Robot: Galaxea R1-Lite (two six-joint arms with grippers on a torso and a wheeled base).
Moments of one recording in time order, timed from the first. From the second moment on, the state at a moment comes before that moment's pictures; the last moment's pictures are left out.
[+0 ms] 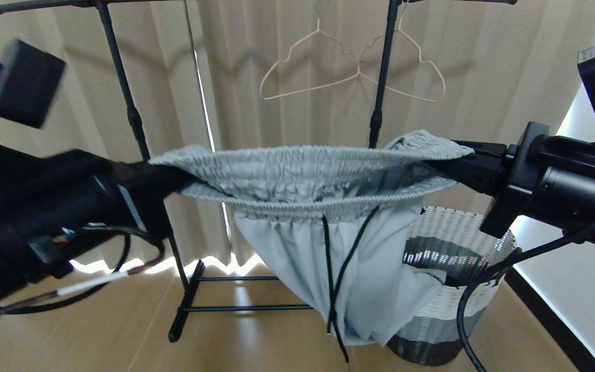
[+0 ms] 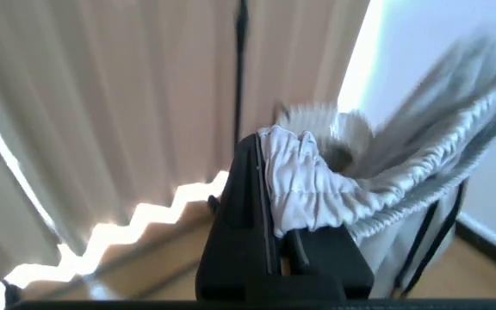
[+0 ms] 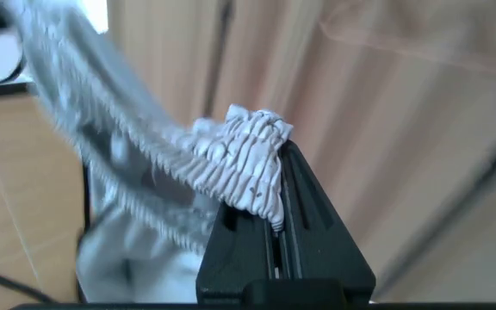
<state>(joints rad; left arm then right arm) -0.63 1.25 -0.75 -0.53 0.05 -0.05 0.58 1.38 -0.81 -0.60 0.25 -0.14</state>
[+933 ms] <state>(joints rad) -0.53 1.11 -0.88 -0.27 0.03 0.03 0.55 1.45 -0.88 -0.61 0.24 -0.15</state>
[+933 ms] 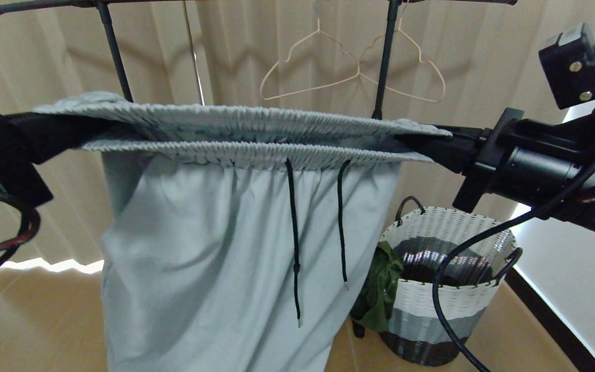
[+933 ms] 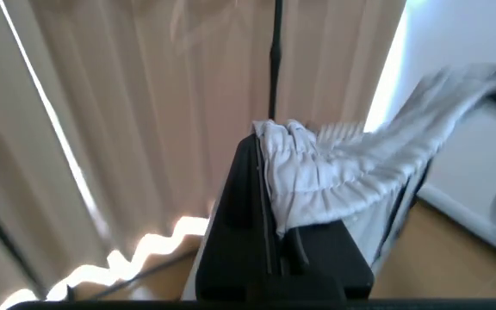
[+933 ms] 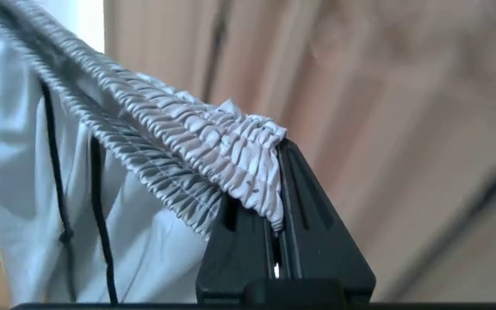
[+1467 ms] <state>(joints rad) -0.63 1.36 -1.16 -0.12 0.09 0.10 0.43 1.36 -0.97 -0.39 0.18 -0.14</state>
